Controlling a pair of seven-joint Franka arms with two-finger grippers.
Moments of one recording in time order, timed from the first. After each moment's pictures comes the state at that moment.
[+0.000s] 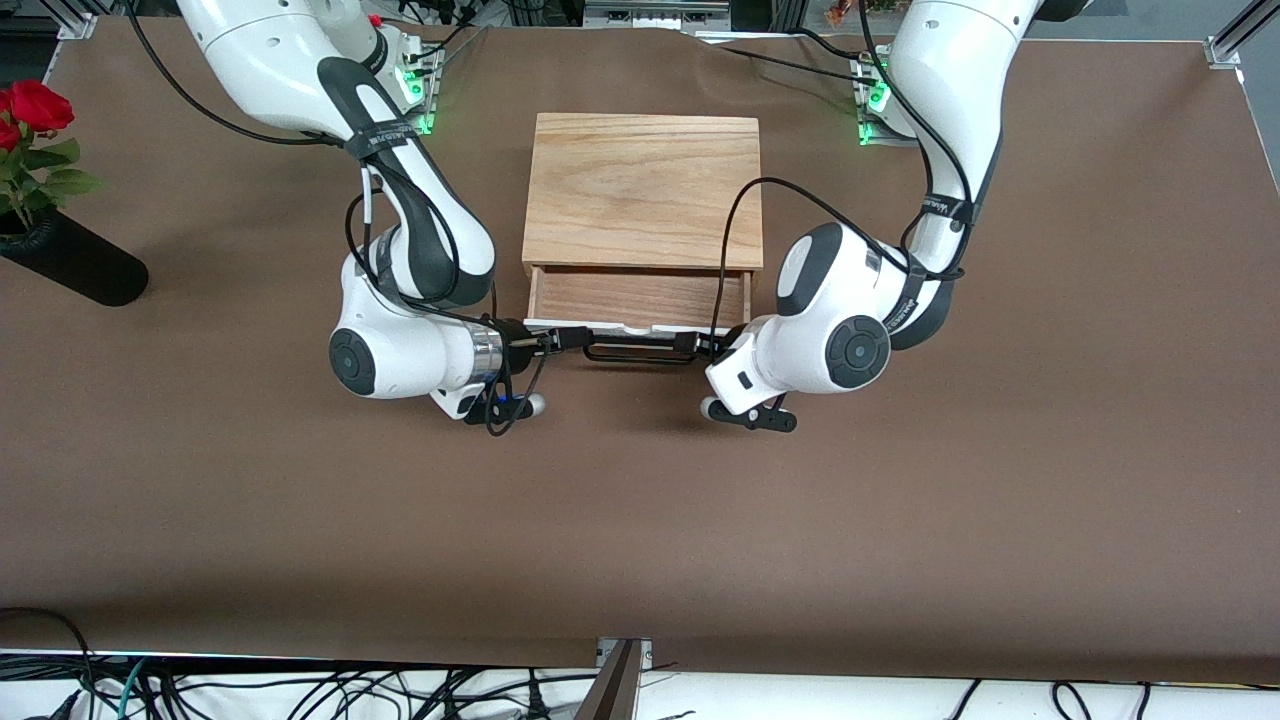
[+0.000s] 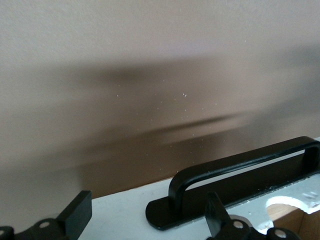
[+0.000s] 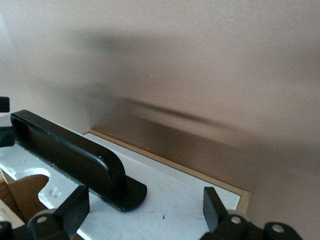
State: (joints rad) left arm -0.53 0.70 0.06 -1.38 -0.53 1.90 -0.15; right arm 0.34 0.66 0.12 -1.50 0.62 1.97 0.06
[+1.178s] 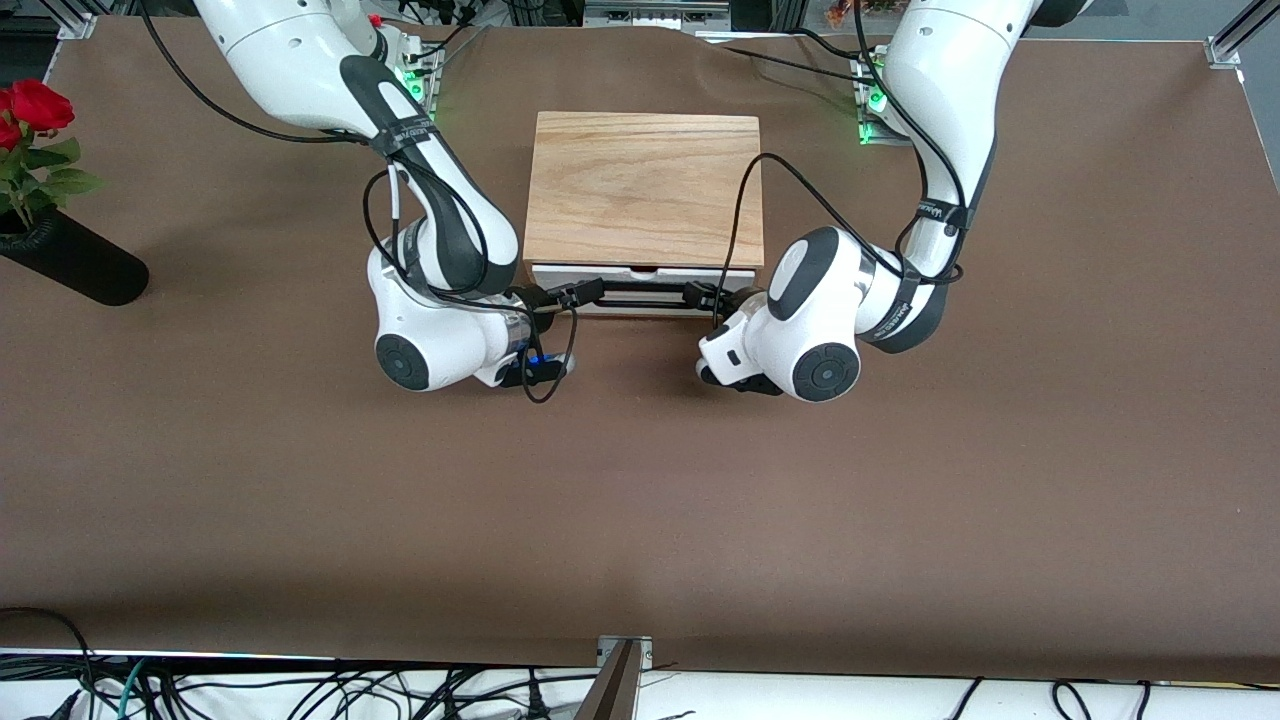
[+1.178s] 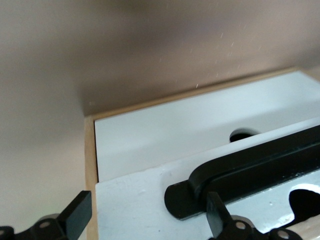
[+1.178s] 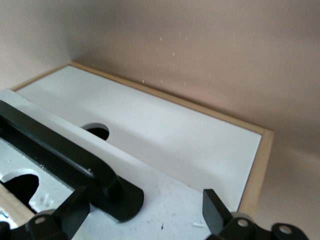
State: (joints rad) left arm -0.53 0.71 0.06 -1.37 -0.53 1.53 -0.17; right arm 0.37 0.66 0.15 -1.55 0.63 1.78 0.07
